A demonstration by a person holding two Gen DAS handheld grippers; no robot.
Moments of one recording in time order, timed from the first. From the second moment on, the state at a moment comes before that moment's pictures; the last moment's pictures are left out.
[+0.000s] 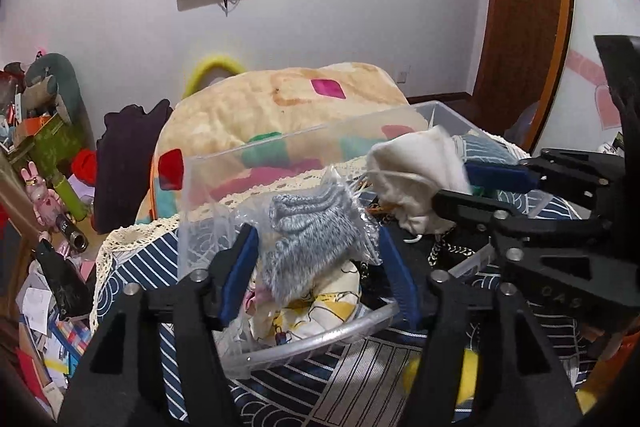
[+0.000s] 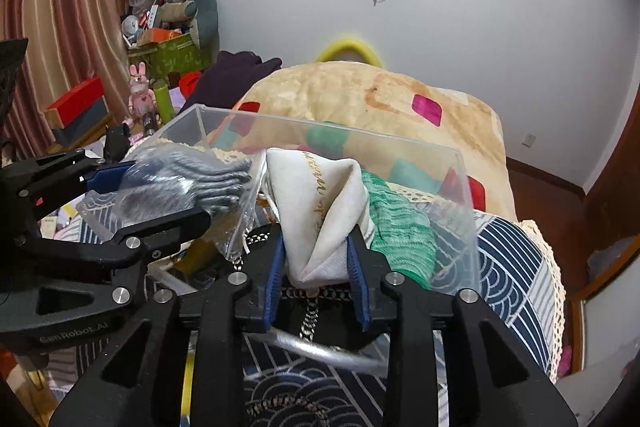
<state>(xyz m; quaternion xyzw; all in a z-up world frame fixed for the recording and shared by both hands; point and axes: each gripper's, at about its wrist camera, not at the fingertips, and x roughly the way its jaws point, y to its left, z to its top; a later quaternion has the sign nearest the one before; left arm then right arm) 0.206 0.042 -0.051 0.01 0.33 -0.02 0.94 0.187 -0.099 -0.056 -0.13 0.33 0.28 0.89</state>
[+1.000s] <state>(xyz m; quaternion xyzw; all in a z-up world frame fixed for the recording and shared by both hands) 0.119 0.019 -0.037 -0.02 0.29 -0.05 0.96 0.115 -0.153 -0.030 -0.10 0.24 0.28 0.92</state>
